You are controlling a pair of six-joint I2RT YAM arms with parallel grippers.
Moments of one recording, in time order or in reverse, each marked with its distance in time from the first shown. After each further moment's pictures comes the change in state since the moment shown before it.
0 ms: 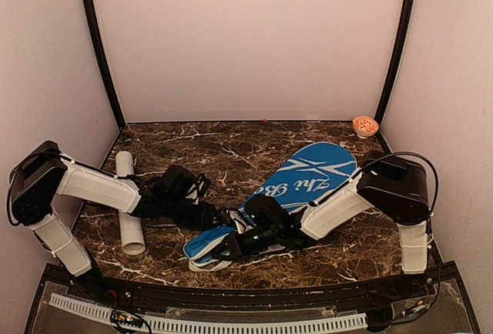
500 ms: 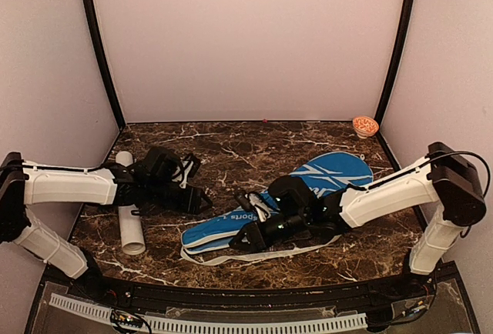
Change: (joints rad) left arm 0.049 -0.228 0.037 -0.214 -0.093 0.181; right arm -0.015 -0.347 -0.104 -0.280 0.100 -0.188
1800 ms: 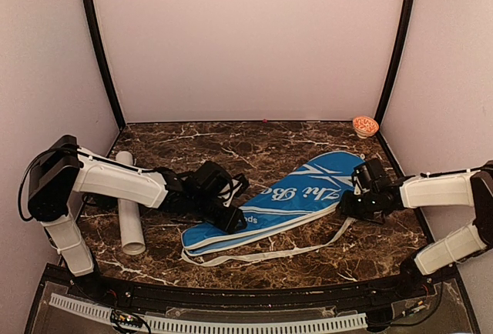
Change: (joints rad) left arm -0.214 0.360 0.250 0.005 -0.011 0.085; right arm -0.713 -0.387 -0.360 -0.421 0.417 -0.054
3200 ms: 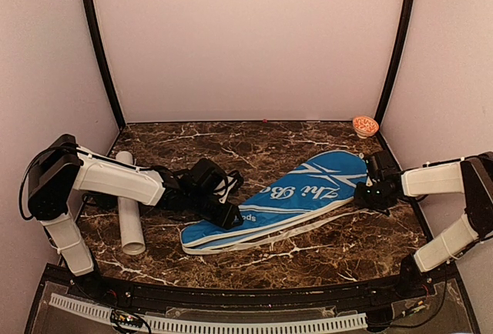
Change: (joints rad) left arm 0.045 -0.005 -0.023 0.026 0.012 -0.001; right arm -0.180 0.093 0.063 -0.006 0.122 -0.117
